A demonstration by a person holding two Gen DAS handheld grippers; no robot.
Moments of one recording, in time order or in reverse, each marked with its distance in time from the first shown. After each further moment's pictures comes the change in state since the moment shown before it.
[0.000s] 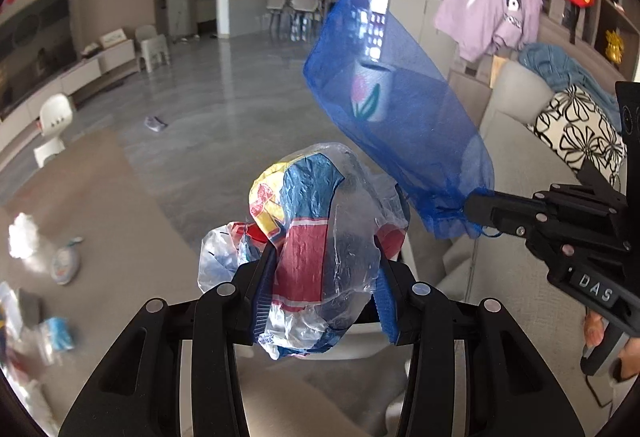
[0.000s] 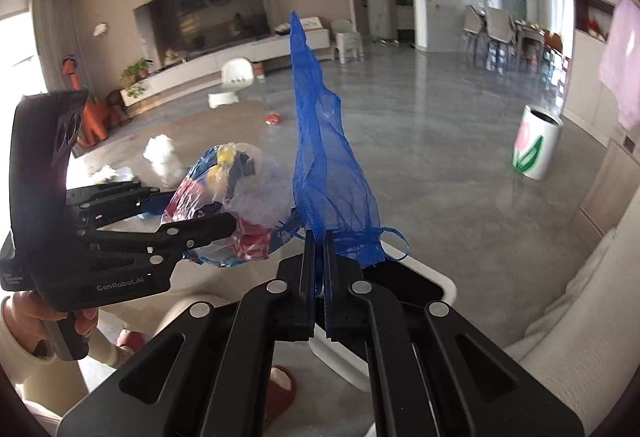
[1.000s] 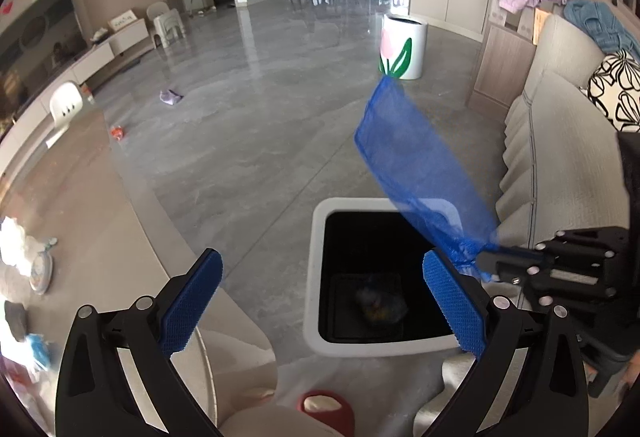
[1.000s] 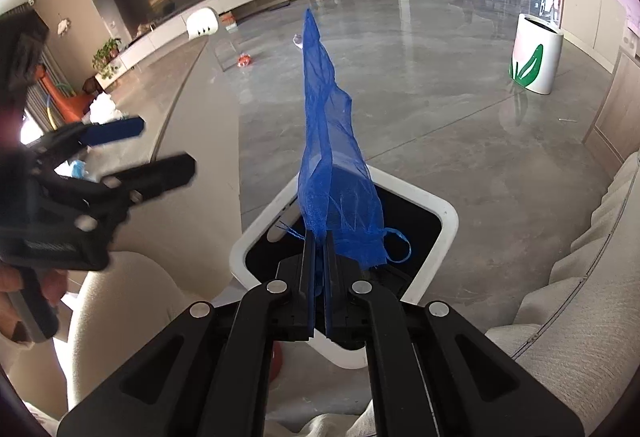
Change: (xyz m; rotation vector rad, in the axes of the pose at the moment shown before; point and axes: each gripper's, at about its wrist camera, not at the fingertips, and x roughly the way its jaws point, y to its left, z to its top) left arm 0.086 -0.012 0.002 0.013 0.127 0.137; right arm 0.104 -0.069 -0.053 0.111 0.238 0.020
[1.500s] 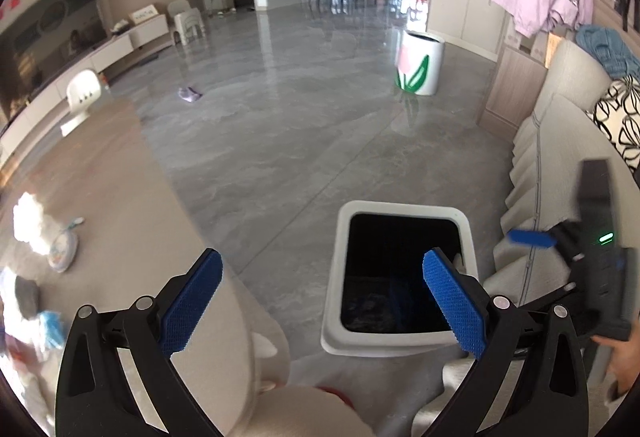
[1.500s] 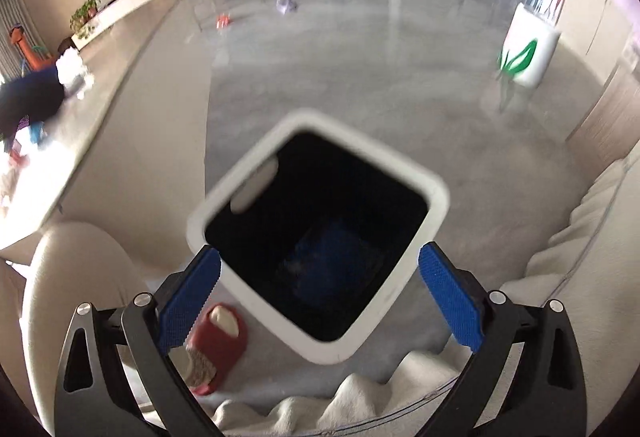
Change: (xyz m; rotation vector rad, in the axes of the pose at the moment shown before) left arm -0.033 0.035 -0.008 -0.080 -0.040 0.035; right arm 0.004 0.013 0.006 -0.071 0.028 -0.120
